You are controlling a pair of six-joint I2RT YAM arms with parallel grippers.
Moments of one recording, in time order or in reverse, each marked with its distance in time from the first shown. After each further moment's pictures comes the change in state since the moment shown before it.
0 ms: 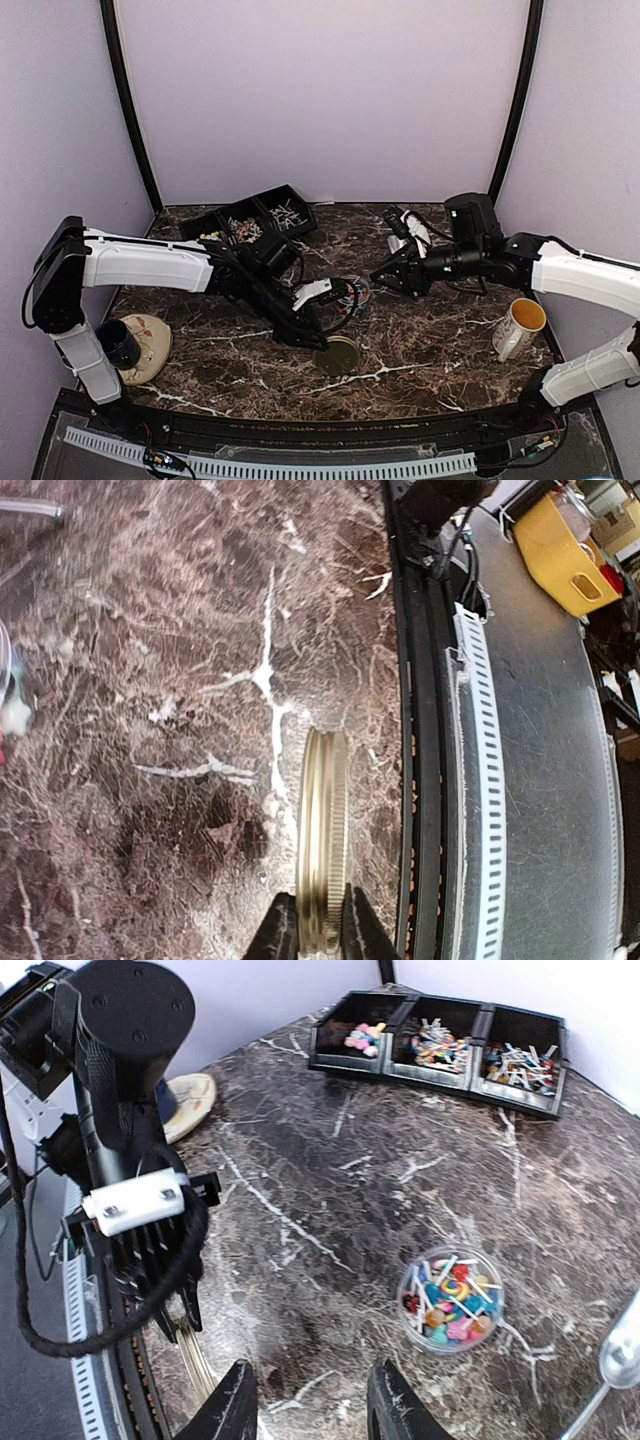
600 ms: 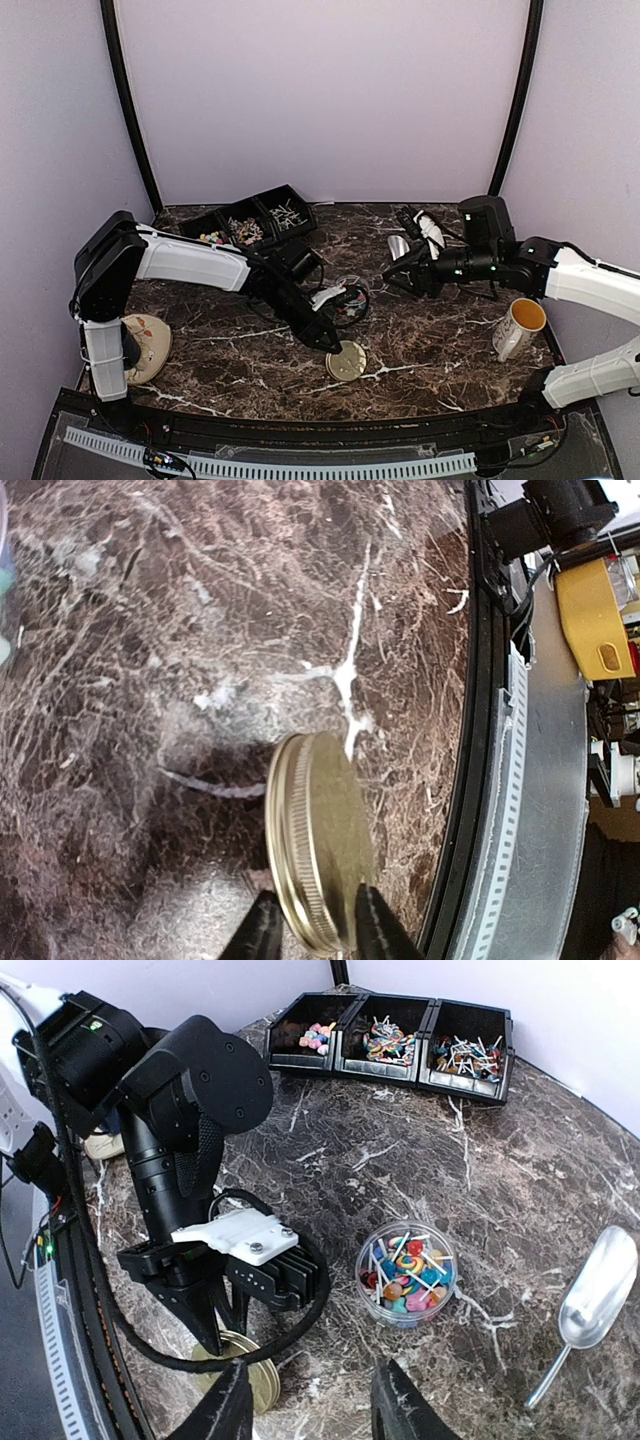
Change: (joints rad) left arm 0.026 0.266 0.146 0.004 0.027 -0.211; right arm -0.002 -0.102 -0.039 -0.056 0.126 0.008
